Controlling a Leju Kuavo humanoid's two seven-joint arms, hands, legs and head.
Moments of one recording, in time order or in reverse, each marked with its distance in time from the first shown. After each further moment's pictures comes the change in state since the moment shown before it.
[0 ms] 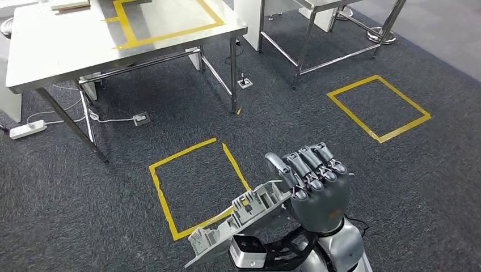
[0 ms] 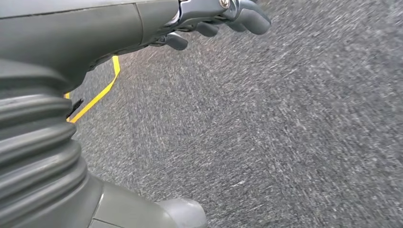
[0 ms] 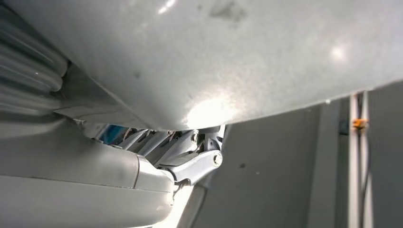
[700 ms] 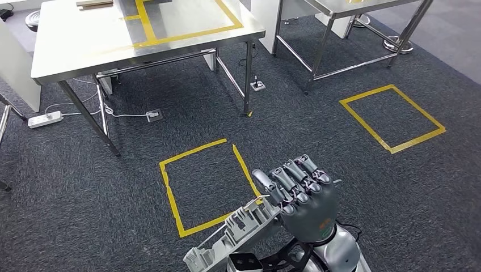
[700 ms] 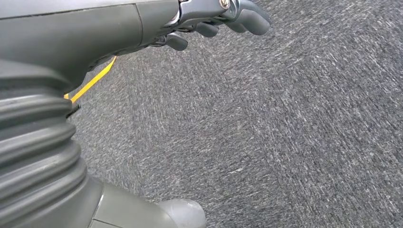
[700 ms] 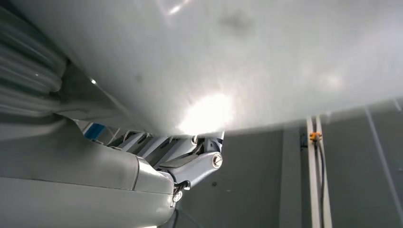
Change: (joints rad) left arm -0.022 0.003 0.016 0.000 0.021 -0.056 -0.010; right arm 0.009 -0.073 0.081 0.018 -0.025 -0.001 0.003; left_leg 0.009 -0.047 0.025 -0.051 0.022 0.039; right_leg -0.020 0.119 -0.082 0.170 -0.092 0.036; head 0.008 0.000
